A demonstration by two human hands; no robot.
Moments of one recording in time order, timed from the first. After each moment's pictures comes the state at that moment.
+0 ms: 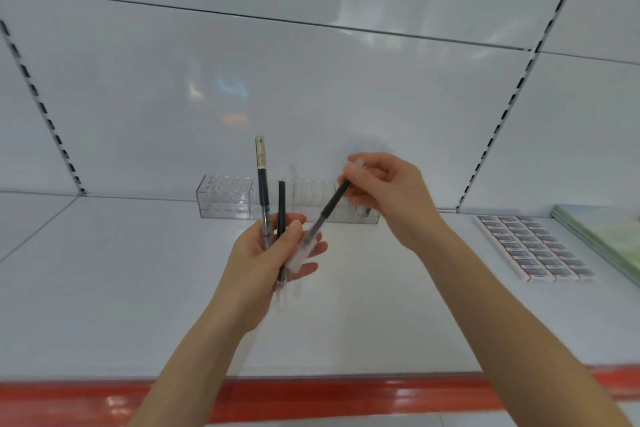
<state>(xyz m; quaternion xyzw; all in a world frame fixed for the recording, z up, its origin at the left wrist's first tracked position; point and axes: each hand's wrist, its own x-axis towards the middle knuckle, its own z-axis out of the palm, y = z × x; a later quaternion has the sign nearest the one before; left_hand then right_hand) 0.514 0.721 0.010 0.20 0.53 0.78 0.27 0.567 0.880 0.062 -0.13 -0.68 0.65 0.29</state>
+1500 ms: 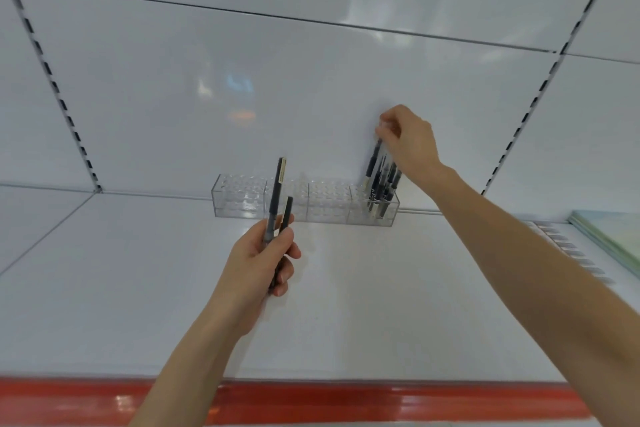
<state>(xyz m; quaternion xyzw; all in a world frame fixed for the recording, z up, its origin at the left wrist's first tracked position) 0.494 0.707 -0.002 0.17 0.60 0.75 0.25 0.492 0.966 0.070 -0.18 -0.89 0.22 0.36</state>
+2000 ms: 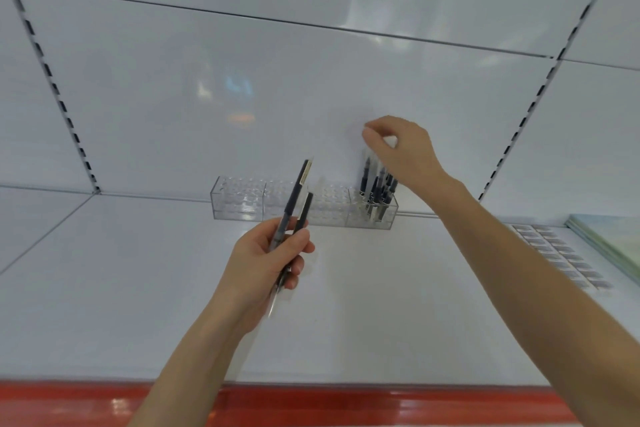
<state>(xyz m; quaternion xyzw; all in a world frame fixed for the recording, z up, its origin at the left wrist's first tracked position) 0.497 0.712 0.005 0.19 0.56 0.76 0.26 0.513 0.934 0.082 -0.14 -0.91 0.23 0.32</state>
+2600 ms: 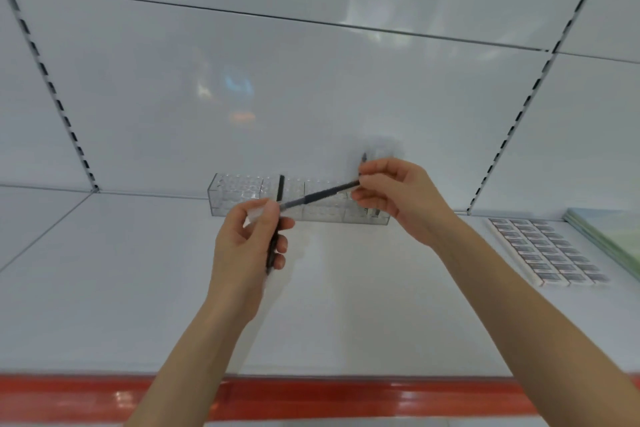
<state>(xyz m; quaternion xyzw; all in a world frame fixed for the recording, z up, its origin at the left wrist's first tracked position) 0.498 0.714 0.008 0.13 0.54 0.82 0.15 0.559 0.897 0.057 -0.13 -0.68 0.68 0.22</state>
